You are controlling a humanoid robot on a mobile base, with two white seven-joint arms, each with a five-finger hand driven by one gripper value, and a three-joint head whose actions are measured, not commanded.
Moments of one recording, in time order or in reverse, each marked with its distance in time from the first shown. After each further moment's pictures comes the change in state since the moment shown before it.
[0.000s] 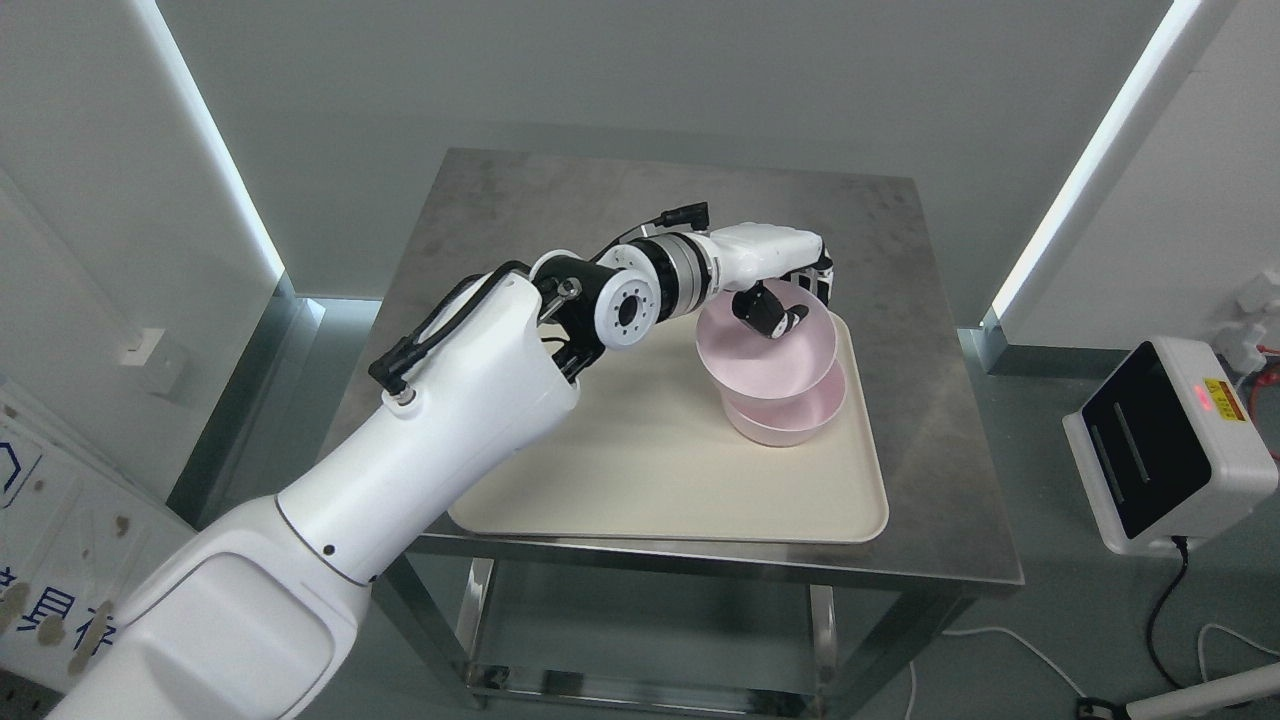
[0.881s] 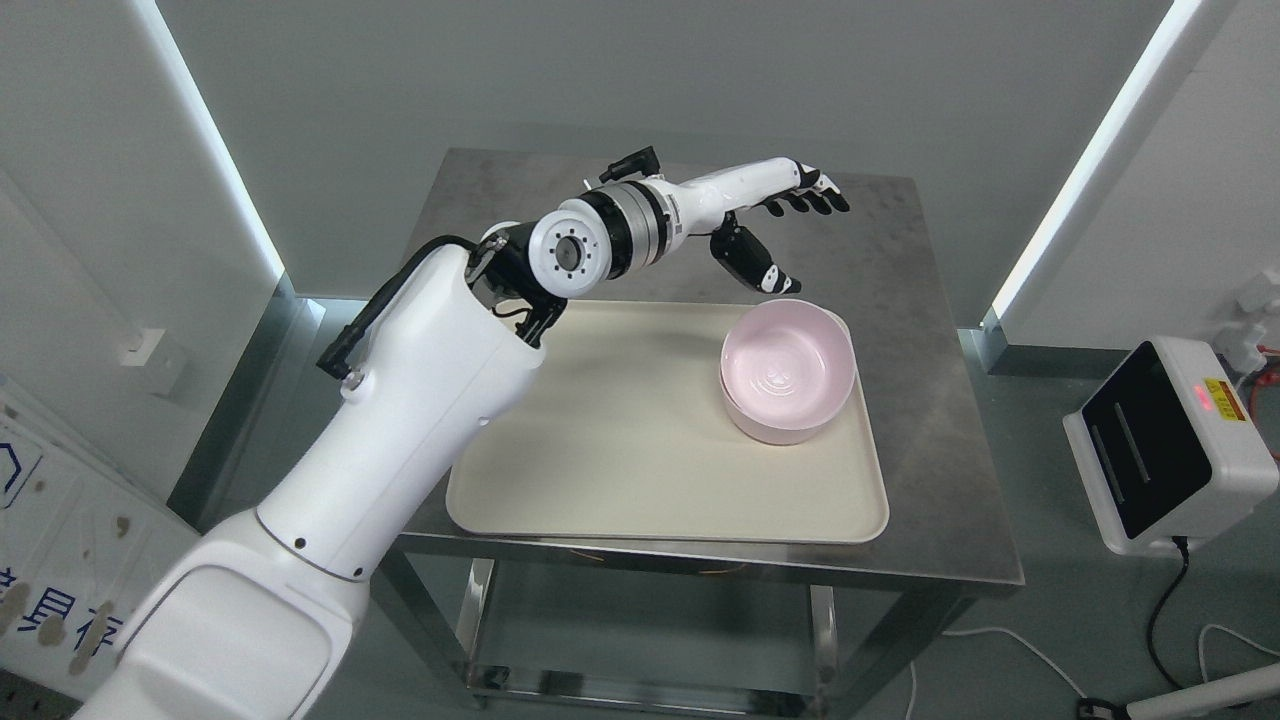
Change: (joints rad) left arm 0.077 -0.008 0.259 -0.073 0.173 0.010 -0.058; right arm 0.000 0.000 0.000 0.000 0.000 0.000 0.000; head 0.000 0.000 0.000
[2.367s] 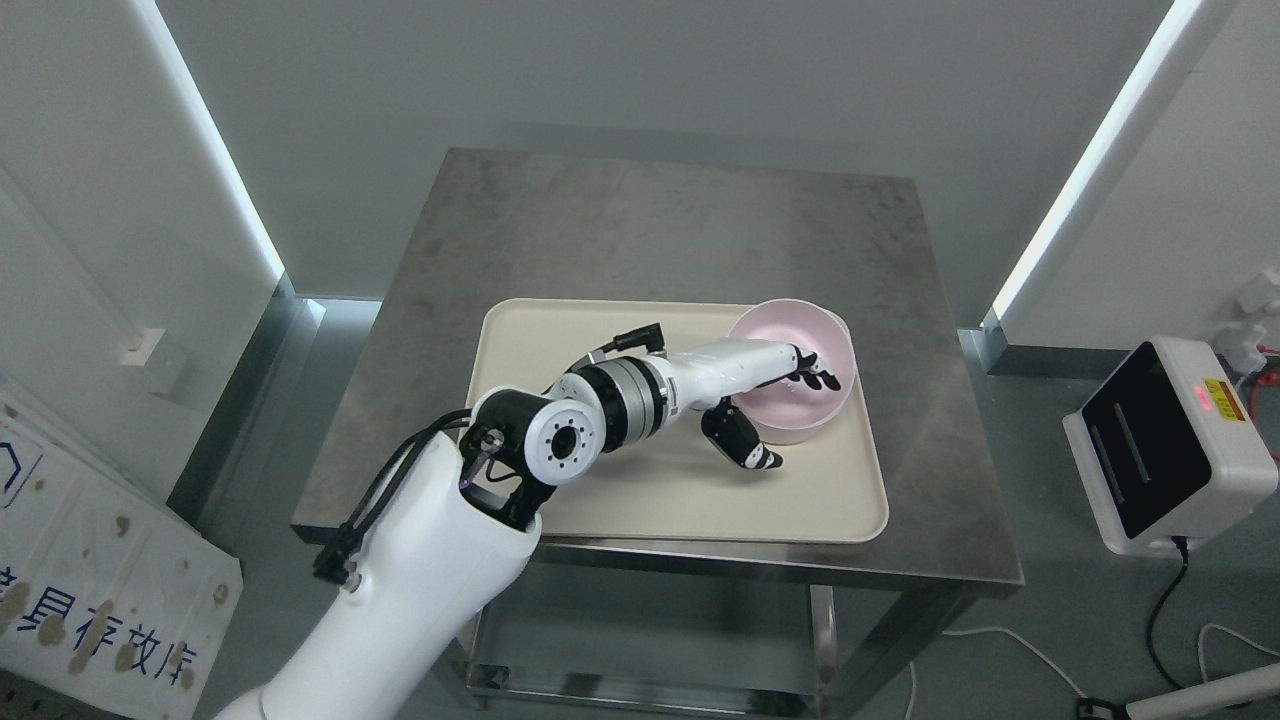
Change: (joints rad) left arm 0.334 -0.002 0.005 -0.367 -0.359 0.054 -0.179; right arm 0.000 0.000 0.000 0.000 0.000 0.000 0.000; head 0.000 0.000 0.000
